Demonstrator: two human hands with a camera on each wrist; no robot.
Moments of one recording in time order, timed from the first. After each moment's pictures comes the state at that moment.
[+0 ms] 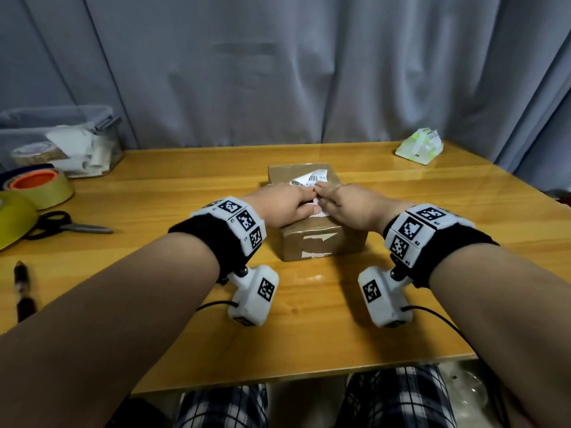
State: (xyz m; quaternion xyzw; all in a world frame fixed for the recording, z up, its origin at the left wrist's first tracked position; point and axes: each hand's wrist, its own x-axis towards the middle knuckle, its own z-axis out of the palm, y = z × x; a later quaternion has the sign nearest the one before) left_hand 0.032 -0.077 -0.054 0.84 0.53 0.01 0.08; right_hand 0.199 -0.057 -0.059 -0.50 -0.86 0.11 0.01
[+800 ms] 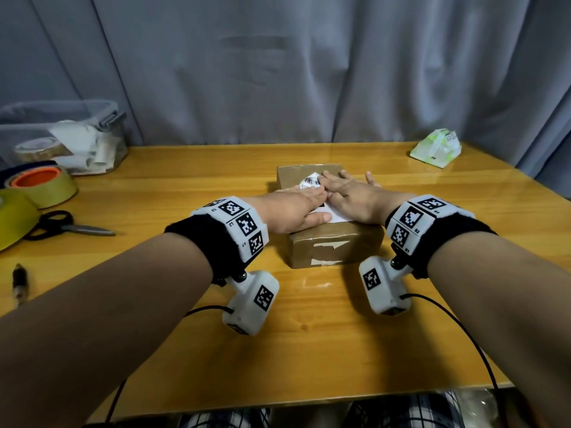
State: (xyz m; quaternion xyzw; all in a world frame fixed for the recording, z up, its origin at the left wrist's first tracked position) left_hand 0.030 -0.074 -0.051 0.84 0.53 -0.08 0.08; right_hand 0.185 -0.035 -0.050 -0.53 -0.84 0.11 -0.06
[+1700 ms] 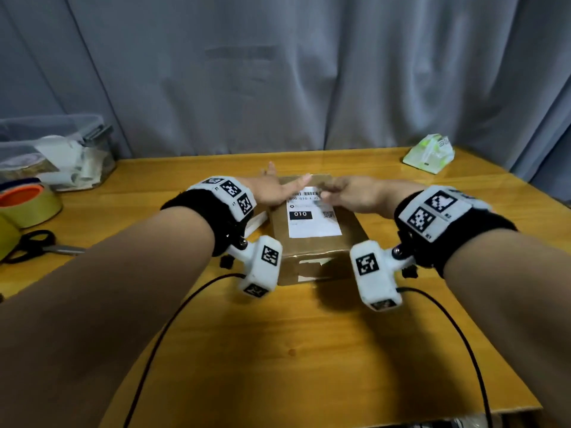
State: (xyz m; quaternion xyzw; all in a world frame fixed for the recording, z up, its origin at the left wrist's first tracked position) left_hand 0.015 -0.029 -0.027 0.69 0.69 -0.04 0.22; right_hand 0.192 -0.029 -0.021 -0.54 -0.79 0.27 0.02
